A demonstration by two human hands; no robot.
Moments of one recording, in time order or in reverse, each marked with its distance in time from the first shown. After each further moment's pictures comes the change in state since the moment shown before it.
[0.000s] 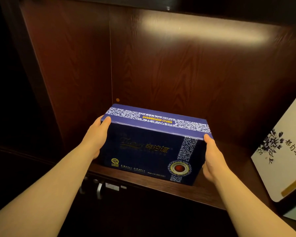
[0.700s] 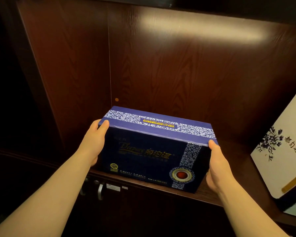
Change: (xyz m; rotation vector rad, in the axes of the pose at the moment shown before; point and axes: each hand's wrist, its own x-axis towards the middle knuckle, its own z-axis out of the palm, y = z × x) left_hand -0.013 -0.009 -0.009 -0.043 -0.025 0.038; right_hand -0.025 0.015 -0.007 0.068 0.008 -0.079
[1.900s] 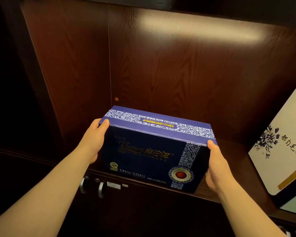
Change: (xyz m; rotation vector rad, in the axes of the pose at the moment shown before) left_hand -0.005 0.008 -0.003 -0.028 -0.028 -0.030; right_hand -0.005 0.004 -0.005 -0.017 -0.013 -0.011
